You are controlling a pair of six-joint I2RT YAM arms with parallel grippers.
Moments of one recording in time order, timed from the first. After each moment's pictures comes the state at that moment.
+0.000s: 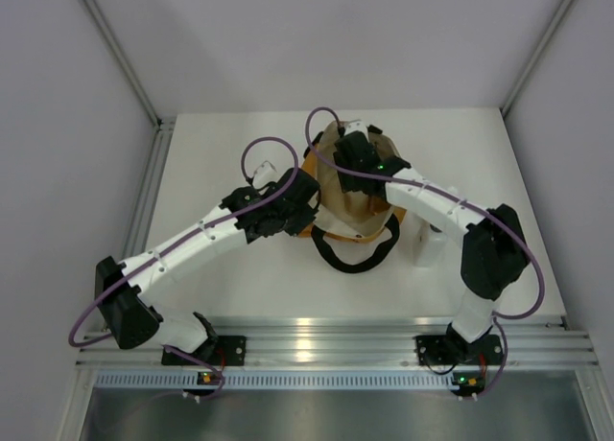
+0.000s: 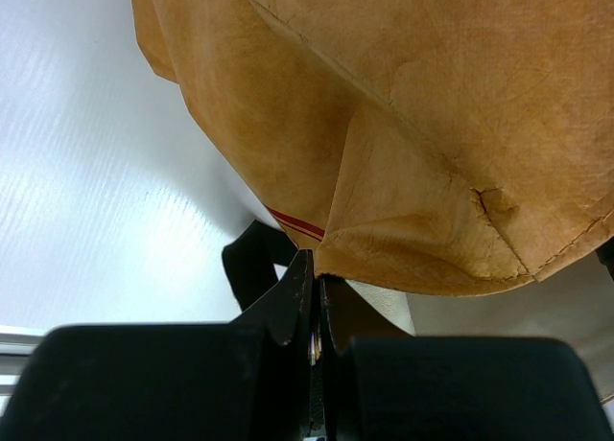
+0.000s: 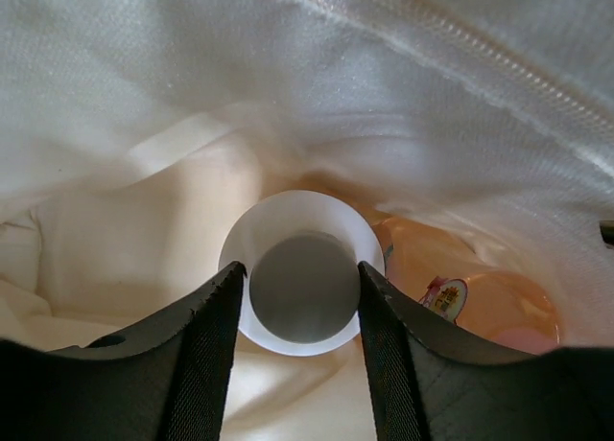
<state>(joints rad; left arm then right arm) -0.88 1.41 1.34 -0.86 -0.37 -1.44 0.67 1.76 1.46 -0.52 0.41 0.23</state>
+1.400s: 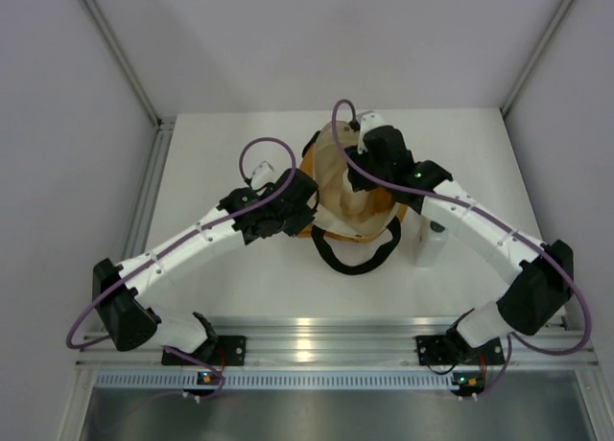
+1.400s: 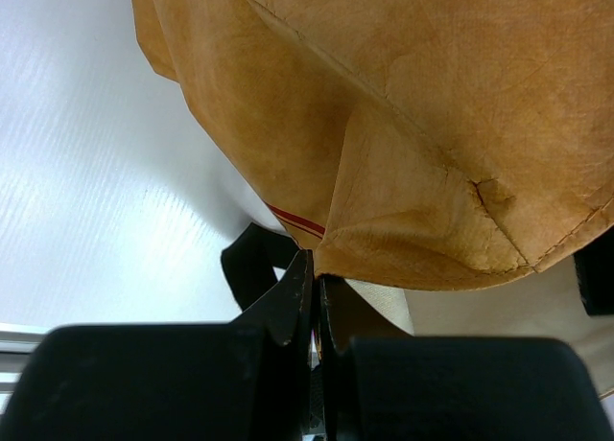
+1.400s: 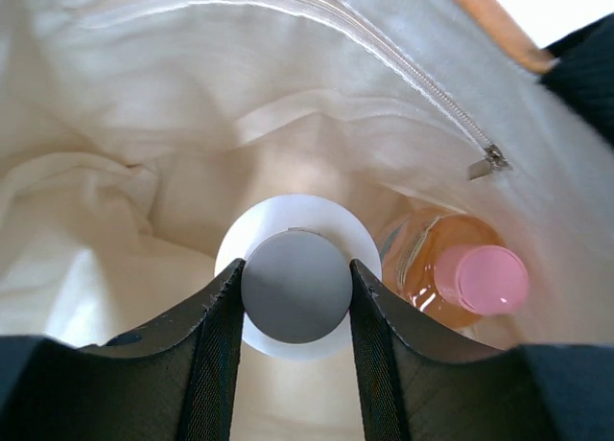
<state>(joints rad) -0.88 1.39 1.33 -0.86 -0.37 -1.45 0.66 1.49 1.37 -0.49 0.21 0.15</state>
